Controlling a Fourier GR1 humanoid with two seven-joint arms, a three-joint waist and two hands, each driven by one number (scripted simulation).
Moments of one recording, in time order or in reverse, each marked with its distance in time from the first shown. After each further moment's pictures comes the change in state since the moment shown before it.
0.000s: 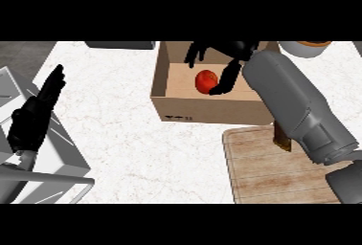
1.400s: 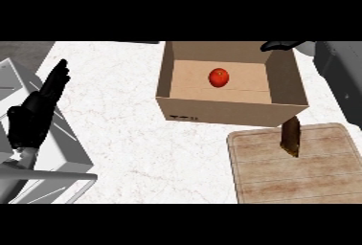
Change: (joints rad) left arm -0.029 -0.001 -0.004 -0.034 0.019 -0.017 0.013; right arm -0.076 -0.220 -0.513 0.295 -0.430 0.067 0.120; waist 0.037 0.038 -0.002
